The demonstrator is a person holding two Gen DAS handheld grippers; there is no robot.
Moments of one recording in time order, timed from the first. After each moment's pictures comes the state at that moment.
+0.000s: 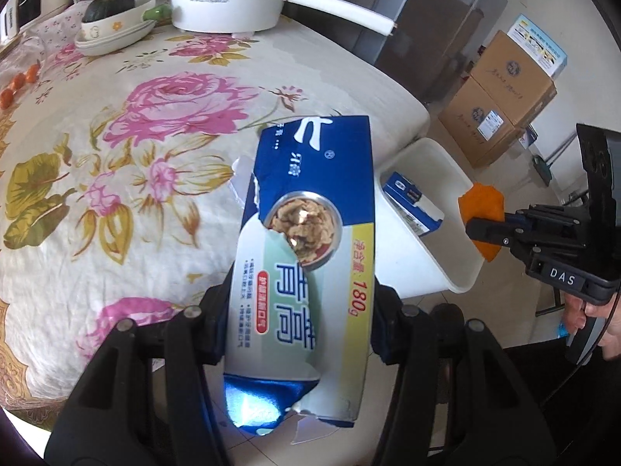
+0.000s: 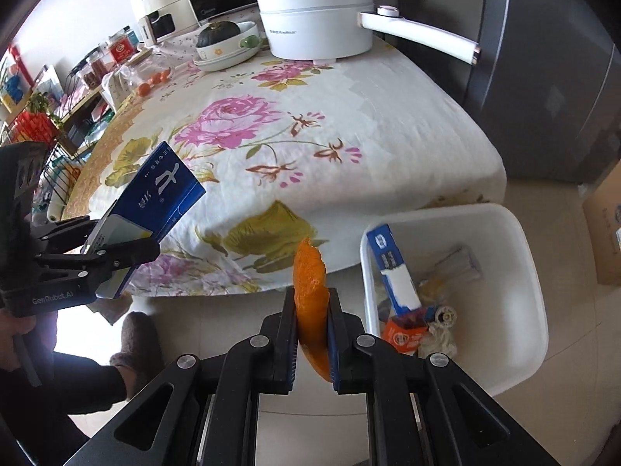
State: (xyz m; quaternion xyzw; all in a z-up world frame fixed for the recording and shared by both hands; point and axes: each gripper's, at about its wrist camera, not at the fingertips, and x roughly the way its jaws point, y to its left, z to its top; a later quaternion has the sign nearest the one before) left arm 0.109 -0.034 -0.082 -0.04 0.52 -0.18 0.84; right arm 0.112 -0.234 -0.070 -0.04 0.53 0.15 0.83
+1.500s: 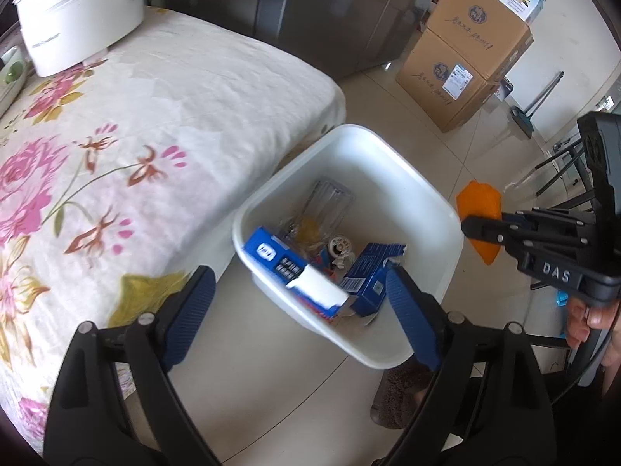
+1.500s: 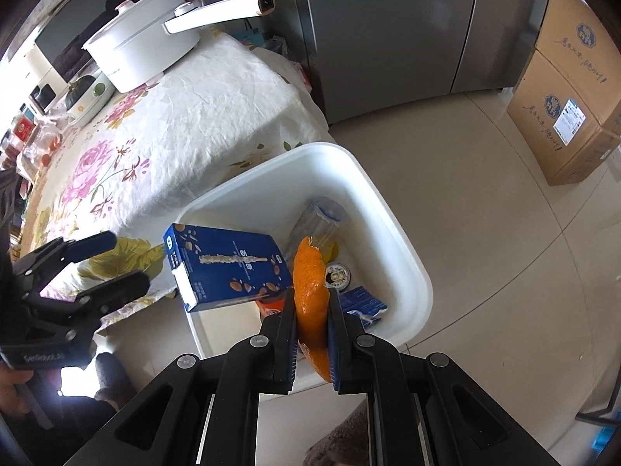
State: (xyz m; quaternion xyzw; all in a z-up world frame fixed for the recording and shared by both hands) left arm 0.157 -0.172 -0.089 0.02 0.54 -0.25 0.80; right arm 0.137 -0.396 -0.080 0.05 0.57 0.01 0.82
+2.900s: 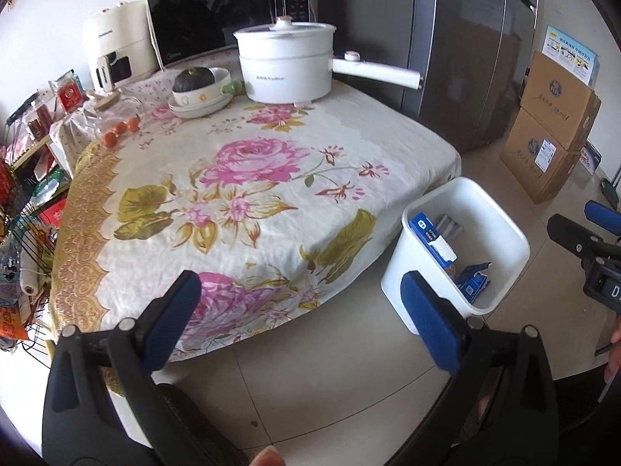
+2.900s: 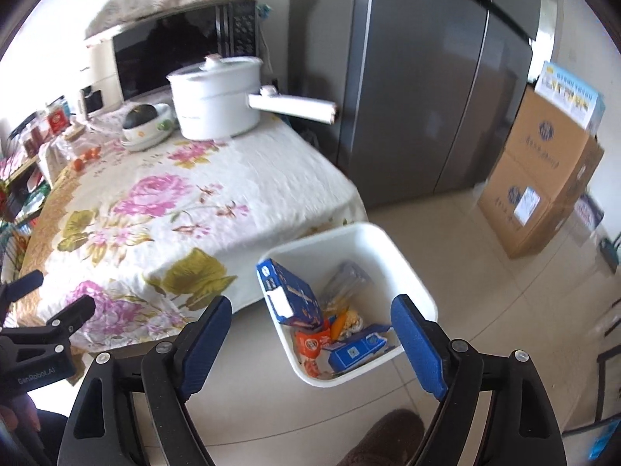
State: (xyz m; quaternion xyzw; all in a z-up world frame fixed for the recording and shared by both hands) left arm 0.023 -0.056 -0.011 0.02 0.41 -0.01 0.91; right arm 0.015 -0.261 0.014 -0.05 0.39 -0.02 0.92
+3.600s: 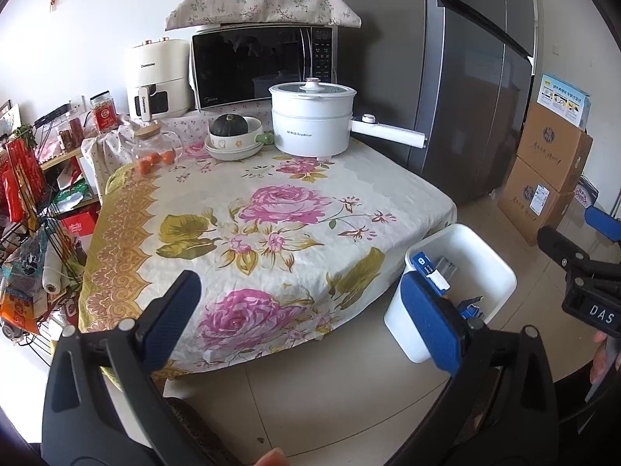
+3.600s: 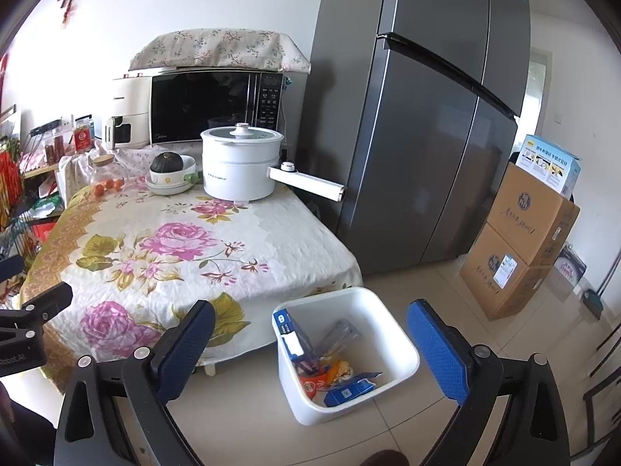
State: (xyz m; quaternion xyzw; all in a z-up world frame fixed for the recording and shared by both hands) left arm -0.027 -0.022 0.021 -0.01 0.32 0.00 0.95; right arm -0.036 -0.220 0.048 -0.09 0.28 -0.02 0.96
